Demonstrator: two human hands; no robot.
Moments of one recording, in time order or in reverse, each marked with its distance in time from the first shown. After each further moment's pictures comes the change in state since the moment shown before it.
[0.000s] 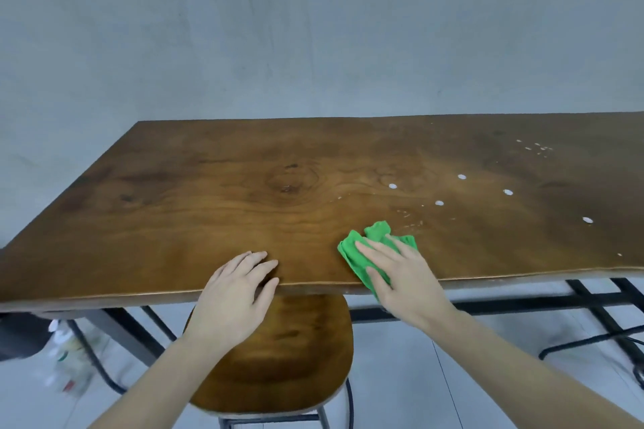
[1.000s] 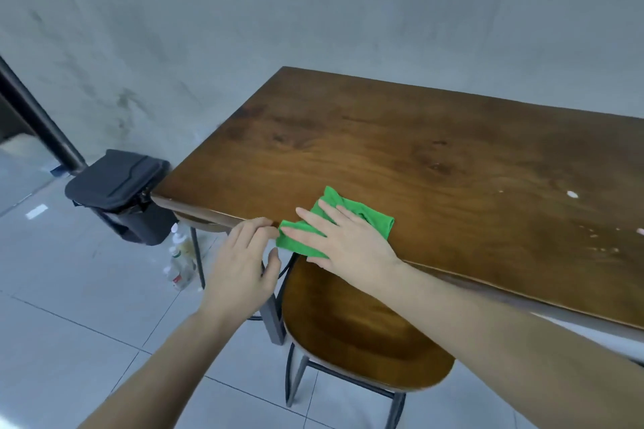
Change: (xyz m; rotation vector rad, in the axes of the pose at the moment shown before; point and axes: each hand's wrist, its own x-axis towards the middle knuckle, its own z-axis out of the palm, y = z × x) left_hand -0.109 -0.165 -0.028 -0.021 0.373 -0.261; right_hand 0.113 -0.256 0.124 -0.370 -0.113 -0.835
